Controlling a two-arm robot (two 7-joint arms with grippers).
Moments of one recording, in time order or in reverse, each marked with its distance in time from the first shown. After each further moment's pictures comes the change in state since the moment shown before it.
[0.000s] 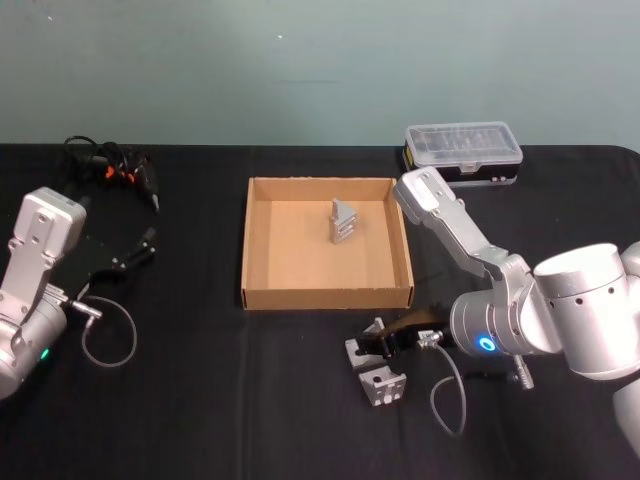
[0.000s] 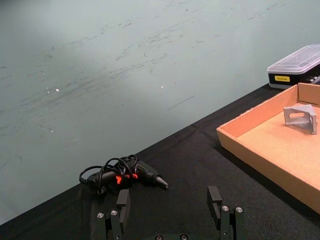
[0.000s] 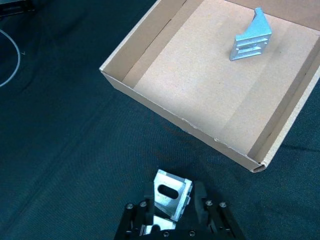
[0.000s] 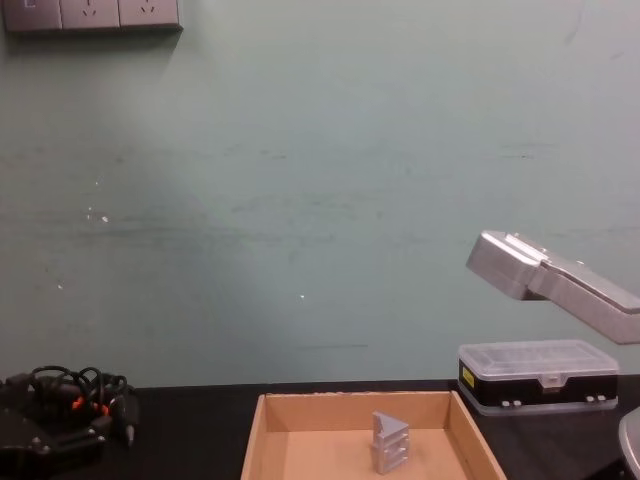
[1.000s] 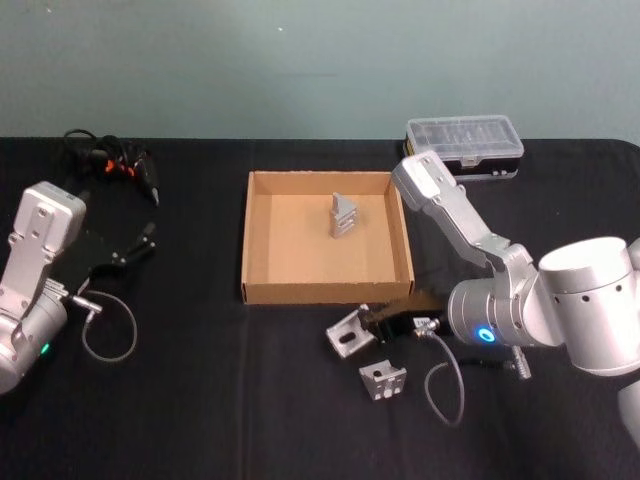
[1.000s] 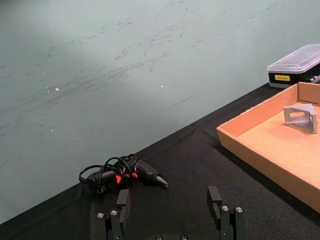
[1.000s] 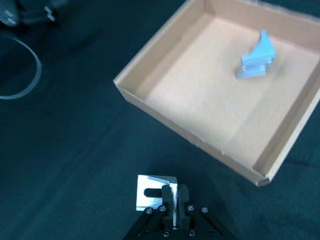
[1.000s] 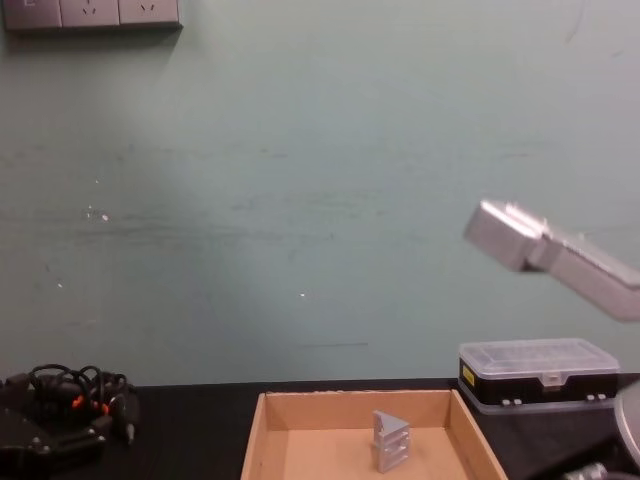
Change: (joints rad) left arm 0.000 0.000 0.000 0.000 0.000 0.000 0.000; right arm -0.013 0.003 0.005 -0.033 -0.008 -0.046 0.019
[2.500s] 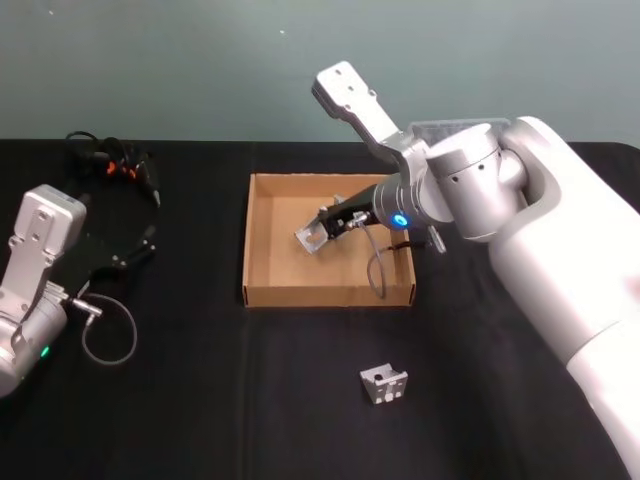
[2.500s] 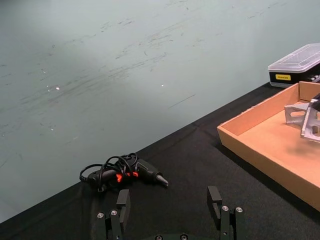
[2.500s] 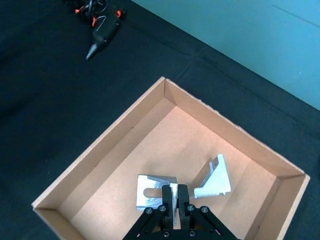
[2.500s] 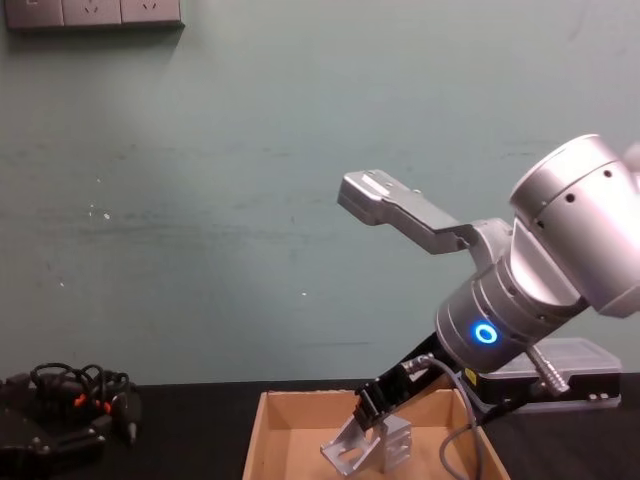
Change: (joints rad) left arm 0.000 0.000 0.000 0.000 0.000 0.000 0.000; right arm 0.460 -0.227 -0.139 0.637 -0.179 -0.223 0.007
